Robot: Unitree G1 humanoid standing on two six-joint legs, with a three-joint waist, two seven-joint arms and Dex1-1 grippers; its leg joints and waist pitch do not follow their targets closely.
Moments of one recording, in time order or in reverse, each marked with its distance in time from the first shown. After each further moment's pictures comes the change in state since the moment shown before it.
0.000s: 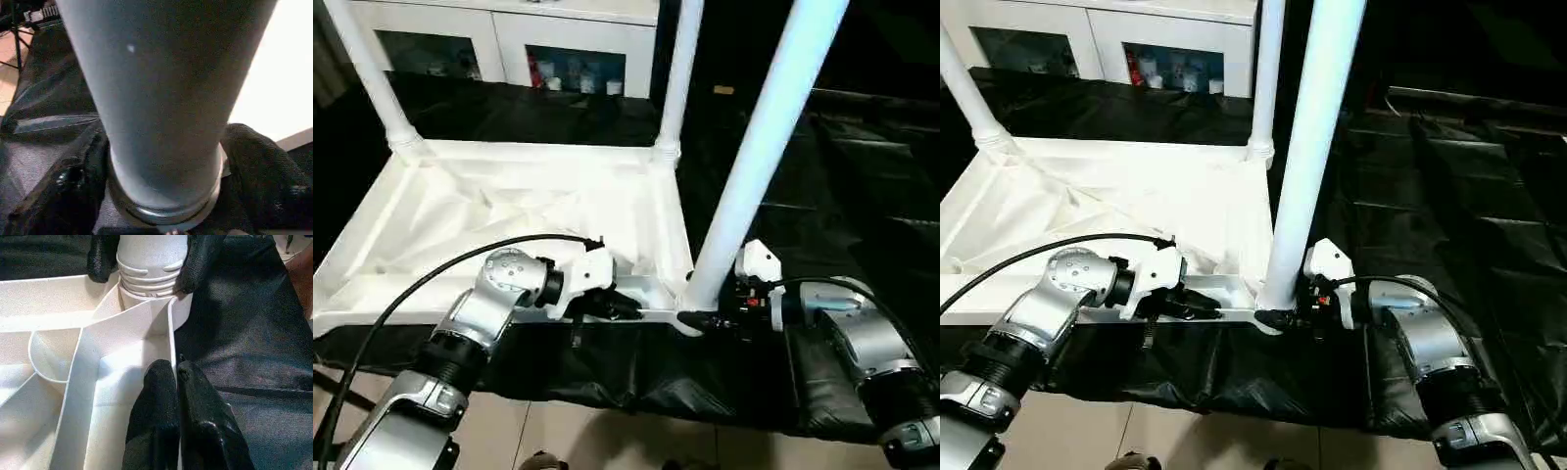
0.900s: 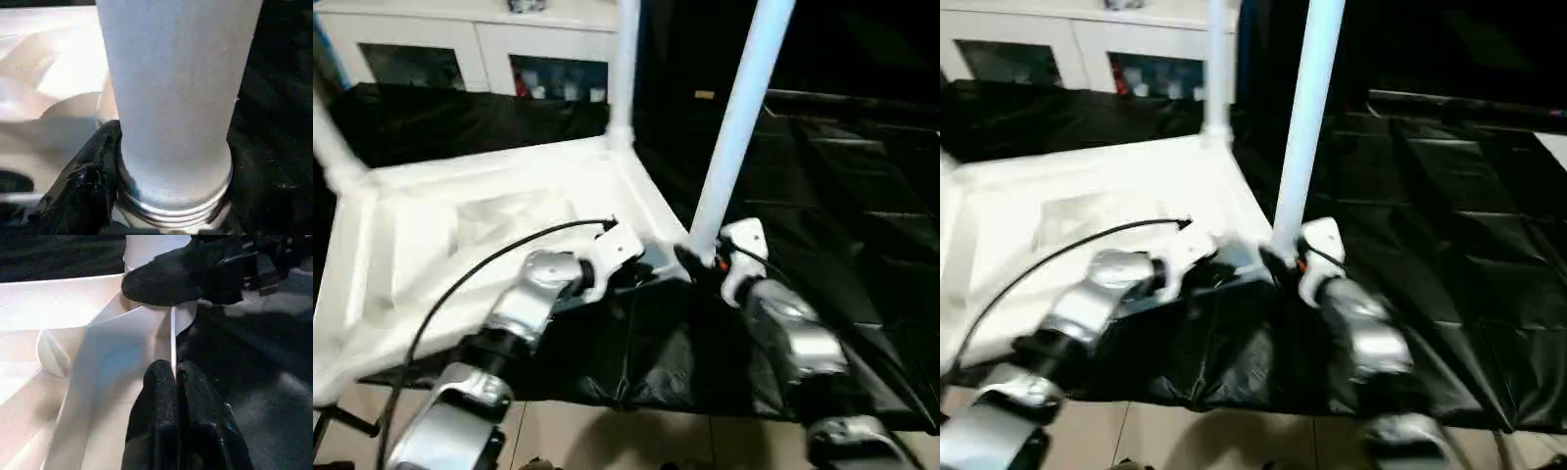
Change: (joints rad) left arm -0.058 -0.224 0.048 0.085 0.116 0.198 0.473; right arm -0.055 0.402 -0.204 0.170 -0.079 -0.032 -0.885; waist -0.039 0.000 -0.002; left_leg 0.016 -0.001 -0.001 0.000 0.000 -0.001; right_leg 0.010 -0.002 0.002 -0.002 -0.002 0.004
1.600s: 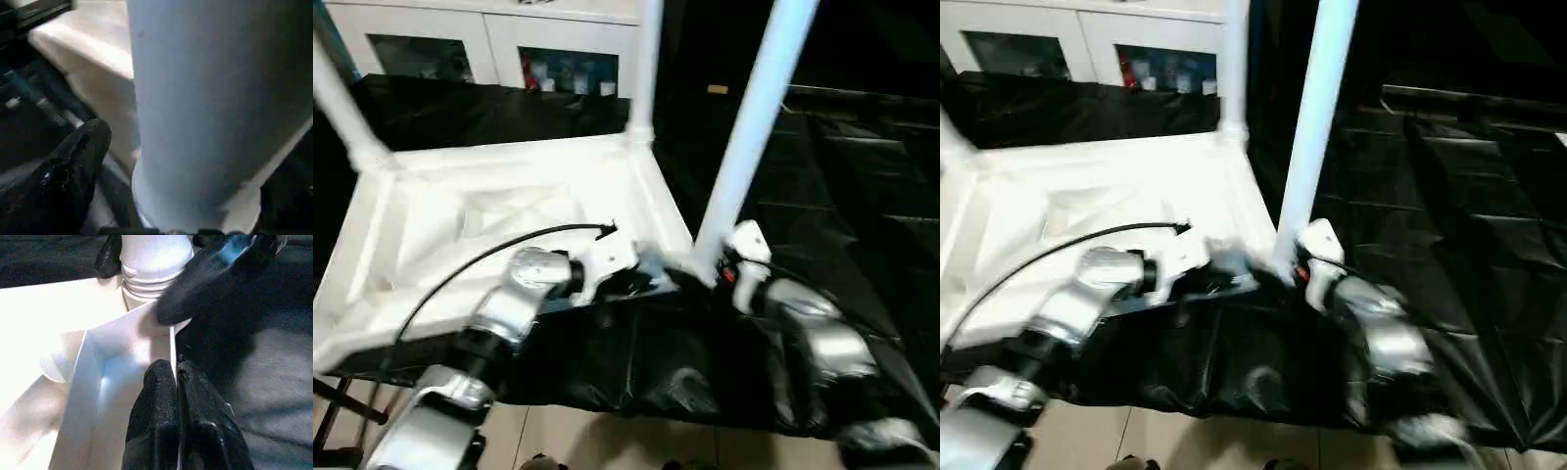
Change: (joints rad) left arm 0.025 0.136 -0.035 -0.044 -0.052 -0.152 -0.290; right arm 0.080 -0.272 0.124 -0.170 0.079 0.066 0.592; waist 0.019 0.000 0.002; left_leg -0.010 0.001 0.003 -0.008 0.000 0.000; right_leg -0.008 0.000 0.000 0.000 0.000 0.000
